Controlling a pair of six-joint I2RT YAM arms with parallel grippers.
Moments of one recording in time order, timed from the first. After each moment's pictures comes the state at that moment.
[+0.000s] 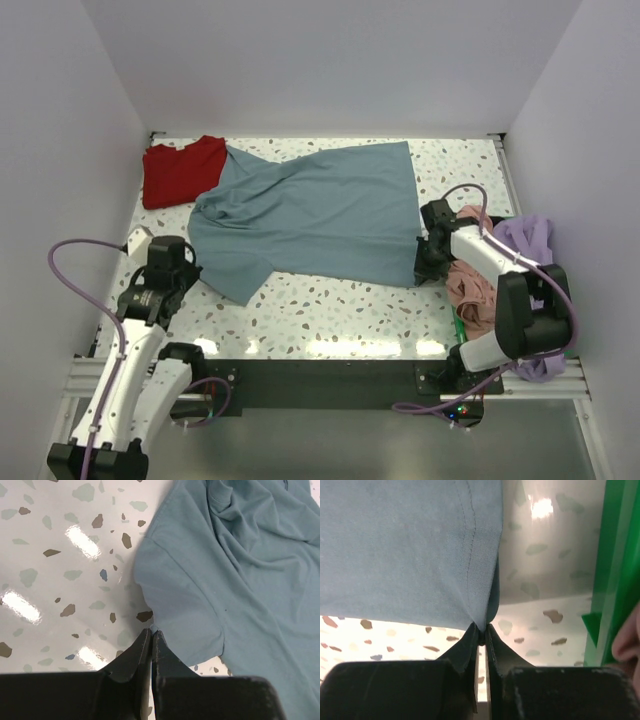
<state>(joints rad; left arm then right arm) -0.11 0.68 0.65 -0.76 -0.38 -0.91 0.20 1.50 0.88 -0.75 0.01 0.45</state>
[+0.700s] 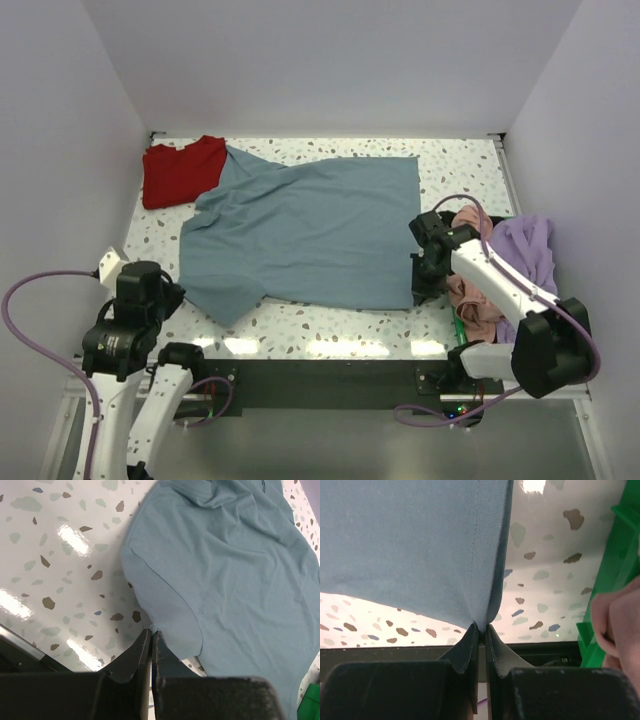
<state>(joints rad) -0.11 0.44 0.85 -1.16 -0.34 -0.94 0.37 1.30 0.88 -1.03 0.01 0.52</state>
